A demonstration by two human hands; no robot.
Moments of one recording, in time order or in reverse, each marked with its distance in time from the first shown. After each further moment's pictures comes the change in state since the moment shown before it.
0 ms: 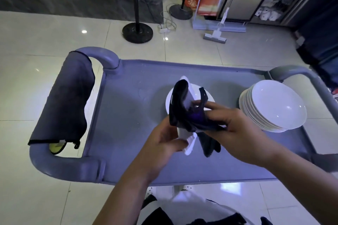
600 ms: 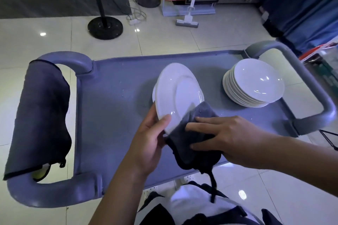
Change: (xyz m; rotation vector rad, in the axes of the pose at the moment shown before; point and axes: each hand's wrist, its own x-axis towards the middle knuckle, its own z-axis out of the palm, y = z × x) left_hand 0.023 0.003 -0.016 -0.281 -0.048 -0.106; right_hand -0.030 0.031 0.009 -0.927 -0.245 -0.223
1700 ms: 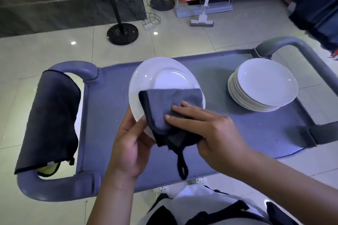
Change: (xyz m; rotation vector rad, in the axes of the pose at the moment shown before) left_hand -0.002 0.004 0.027 -0.085 0.124 0.213; right_hand 0.011 -0.008 0.002 0.418 0.521 0.291
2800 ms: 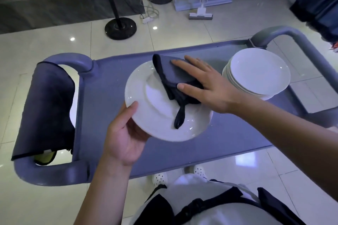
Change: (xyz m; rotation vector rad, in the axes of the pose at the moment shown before) left_hand -0.011 0.000 0.017 -0.137 0.123 -0.170; right_hand 0.042 0.058 -0.037 0.125 -0.277 0.282
